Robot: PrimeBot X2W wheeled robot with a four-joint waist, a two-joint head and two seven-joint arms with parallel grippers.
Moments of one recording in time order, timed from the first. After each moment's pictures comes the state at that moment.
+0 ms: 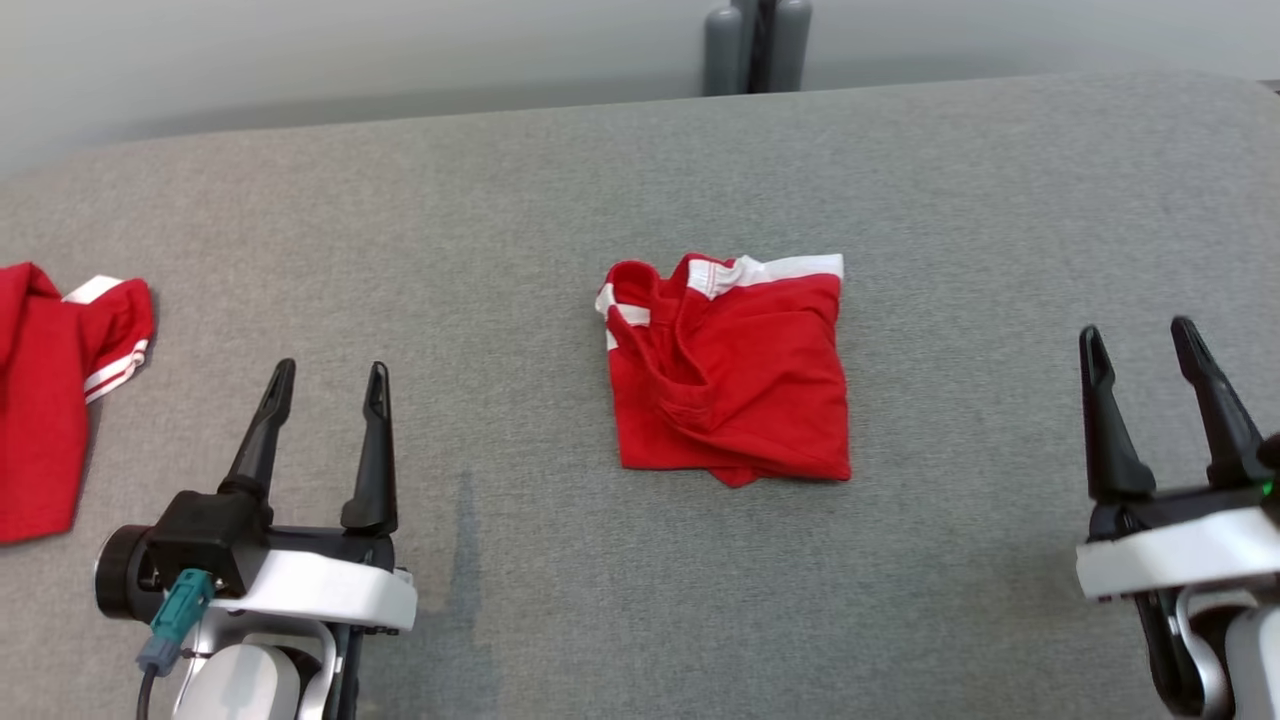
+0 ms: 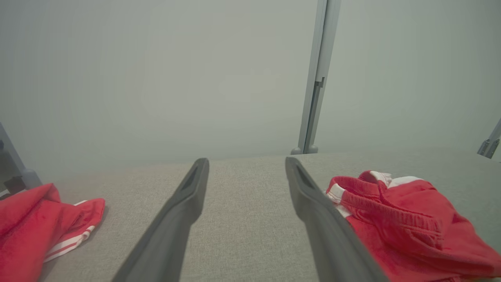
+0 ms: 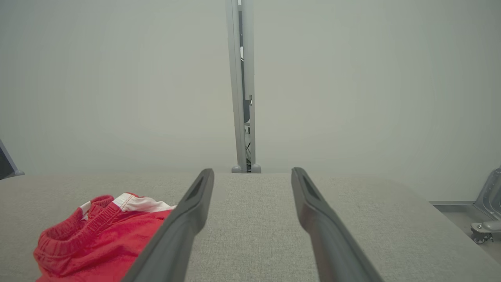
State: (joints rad) left arm -0.13 0.21 -0.22 0.03 -0.32 0.16 -0.20; right arm -0.14 -0.12 -0.04 0.00 0.19 0.13 -0.14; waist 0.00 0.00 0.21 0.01
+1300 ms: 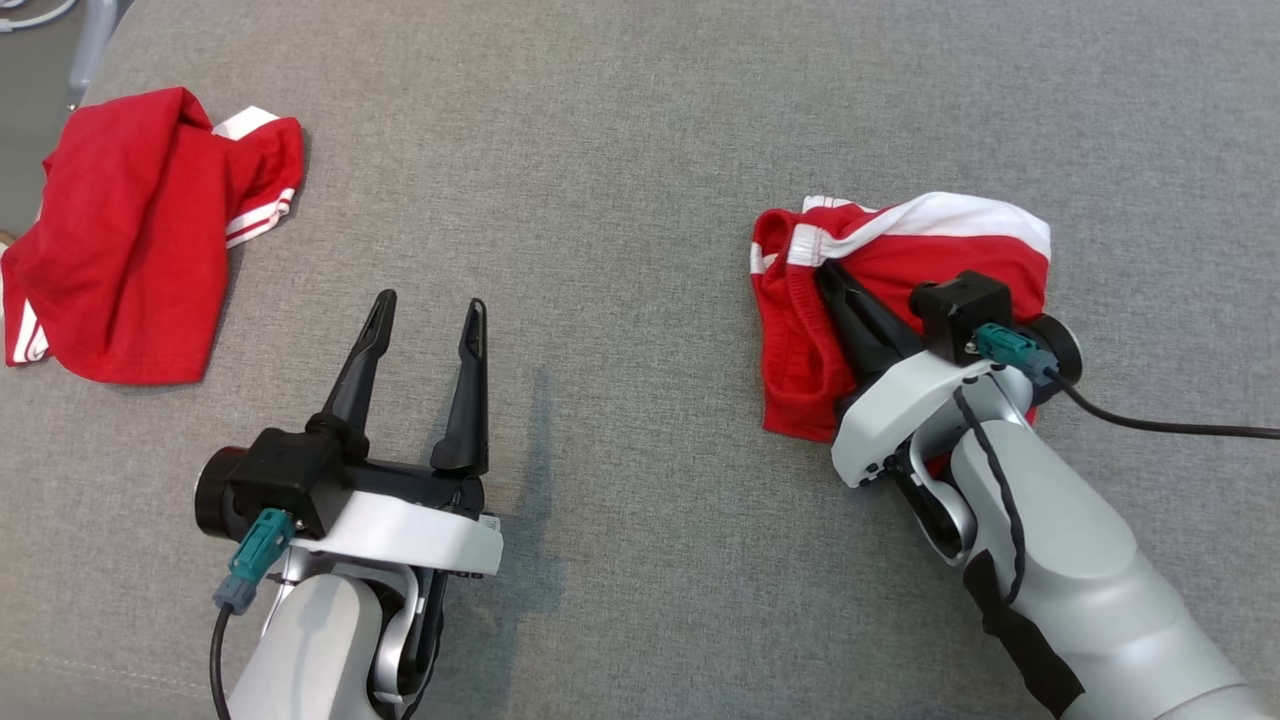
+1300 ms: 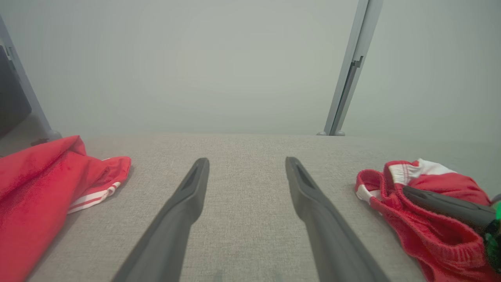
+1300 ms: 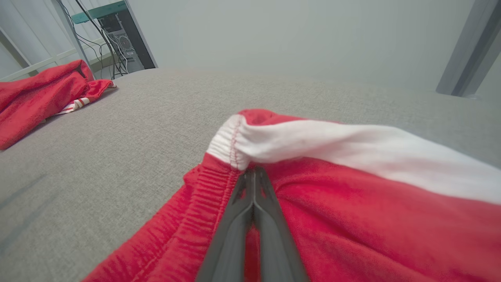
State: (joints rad) left arm -0.27 0.11 -0.28 0.12 -0.33 0.09 -0.26; right arm -0.74 -0.05 0.49 0.80 0.32 0.13 -0.25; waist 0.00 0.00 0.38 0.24
